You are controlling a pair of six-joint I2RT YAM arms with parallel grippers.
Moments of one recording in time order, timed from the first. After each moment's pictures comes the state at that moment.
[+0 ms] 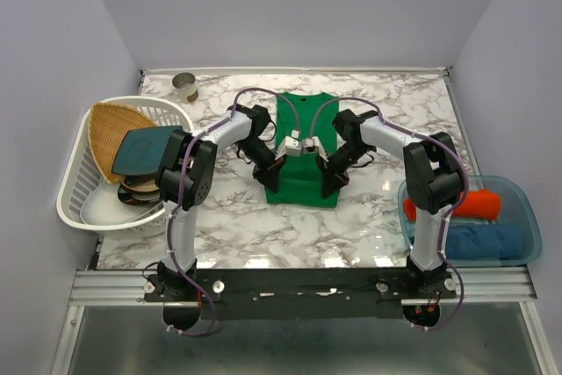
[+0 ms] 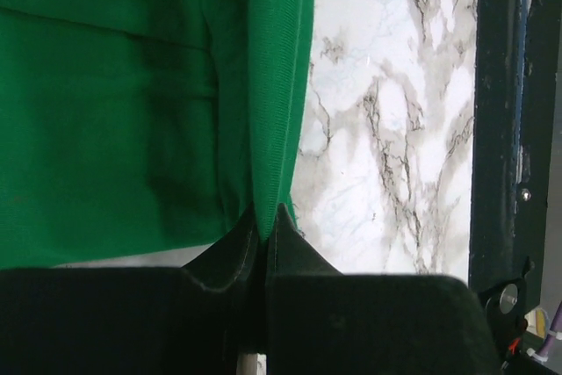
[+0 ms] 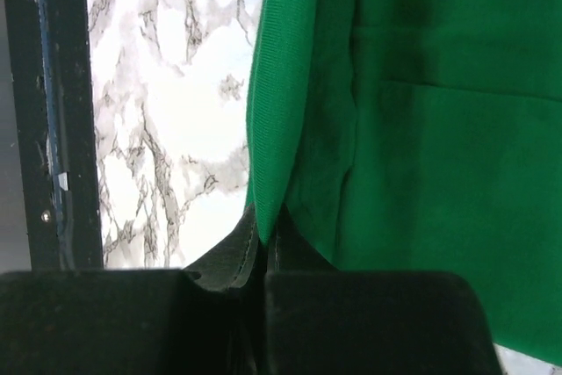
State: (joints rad) left arm -0.44 2.07 1.53 -1.17 0.87 1.06; right arm 0.43 1.98 1.38 -1.06 -0.85 -1.03
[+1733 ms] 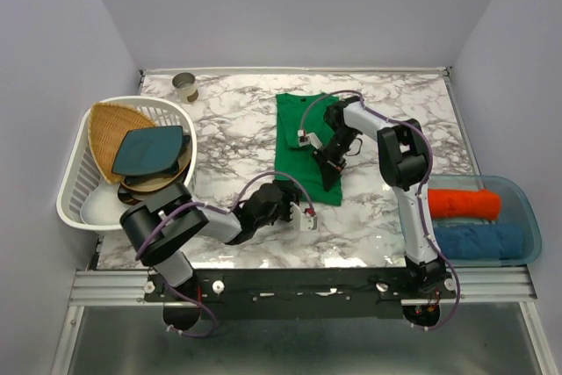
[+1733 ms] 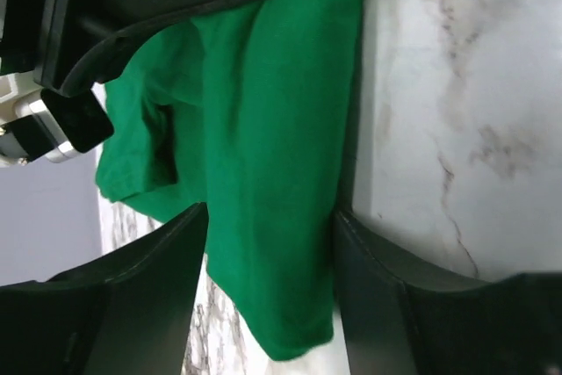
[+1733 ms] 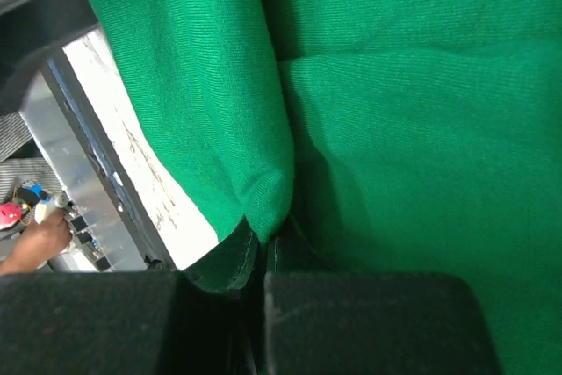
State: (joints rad) left arm -0.93 1.59 0.43 0.68 -0.01 1.01; right arm 0.39 2.38 1.85 -1.38 -0.69 -0.77
